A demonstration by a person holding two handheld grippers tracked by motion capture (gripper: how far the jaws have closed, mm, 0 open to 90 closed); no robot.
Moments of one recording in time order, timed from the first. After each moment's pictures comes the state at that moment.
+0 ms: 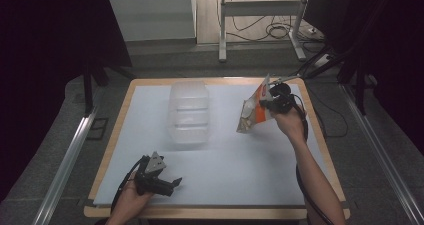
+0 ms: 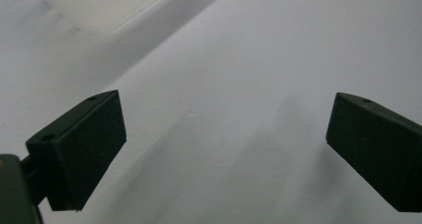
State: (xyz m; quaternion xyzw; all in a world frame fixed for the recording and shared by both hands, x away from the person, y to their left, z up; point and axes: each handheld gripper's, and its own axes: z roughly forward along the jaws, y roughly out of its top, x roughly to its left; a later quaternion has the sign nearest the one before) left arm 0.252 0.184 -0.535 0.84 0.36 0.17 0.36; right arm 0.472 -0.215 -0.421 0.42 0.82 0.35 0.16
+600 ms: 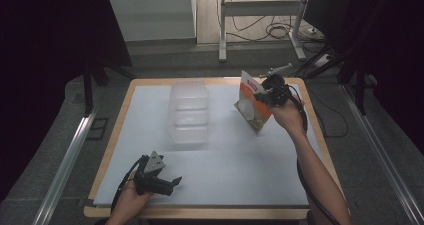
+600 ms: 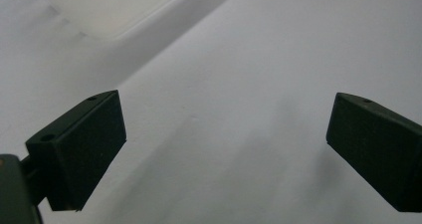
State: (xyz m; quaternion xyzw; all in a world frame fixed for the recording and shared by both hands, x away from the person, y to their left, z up) left arm 0.252 0.185 -0.533 0.84 0.36 0.18 0.37; right arm 0.465 -0.189 -0.382 0.37 0.85 0.33 0.18
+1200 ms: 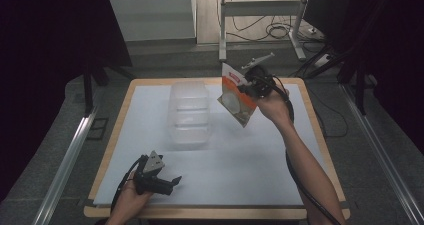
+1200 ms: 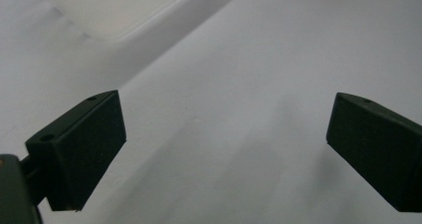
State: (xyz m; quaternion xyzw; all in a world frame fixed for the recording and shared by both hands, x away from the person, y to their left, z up) left arm 0.252 0.187 -0.533 0.84 0.36 0.18 0.37; right arm 0.465 -0.139 -0.353 0.31 0.87 0.34 0.19
